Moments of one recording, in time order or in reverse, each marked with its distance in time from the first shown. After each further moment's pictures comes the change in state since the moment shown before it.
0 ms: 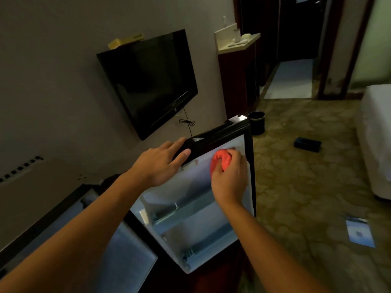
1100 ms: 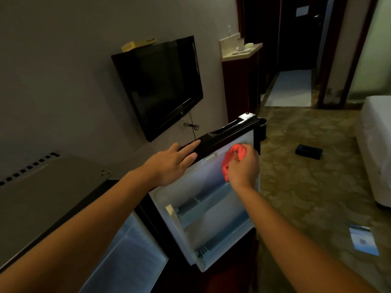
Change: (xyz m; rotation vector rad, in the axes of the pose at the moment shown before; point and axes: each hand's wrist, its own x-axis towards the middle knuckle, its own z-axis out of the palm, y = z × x) left_hand -0.015 -0.042 -0.004 -0.107 -0.109 0.062; right_hand 0.017 -0.010 0.029 0.037 -0.037 0.115
